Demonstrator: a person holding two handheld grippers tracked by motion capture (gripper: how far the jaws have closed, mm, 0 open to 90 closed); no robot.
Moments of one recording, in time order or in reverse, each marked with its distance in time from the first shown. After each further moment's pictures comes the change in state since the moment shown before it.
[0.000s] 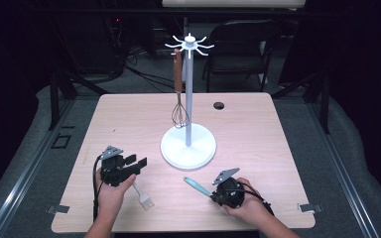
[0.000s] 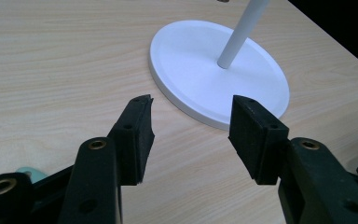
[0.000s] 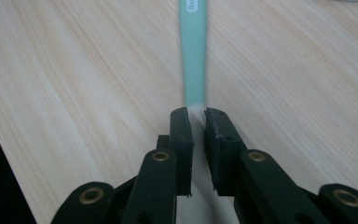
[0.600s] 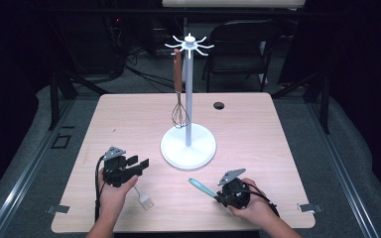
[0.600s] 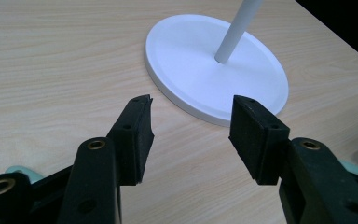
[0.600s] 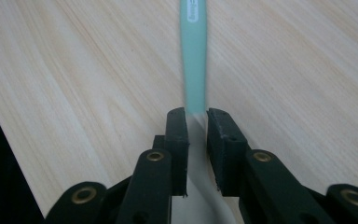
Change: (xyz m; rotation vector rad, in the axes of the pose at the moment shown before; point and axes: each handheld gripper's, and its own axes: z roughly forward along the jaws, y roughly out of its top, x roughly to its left) left arm -0.003 -0.001 0.003 0.022 -0.005 0.011; right arm -0.006 -0.008 -0.010 -0.001 0.002 0.003
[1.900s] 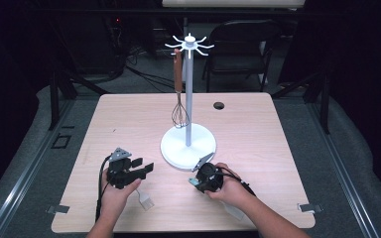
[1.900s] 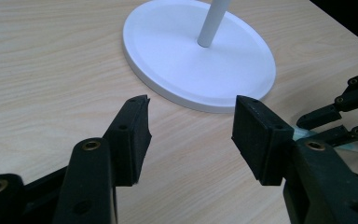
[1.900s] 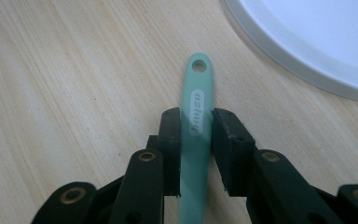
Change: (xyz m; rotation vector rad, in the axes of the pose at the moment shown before) left arm -0.006 -0.004 0.009 0.041 -0.055 0.069; right arm 0.001 0.072 0.045 0.089 0.010 -0.073
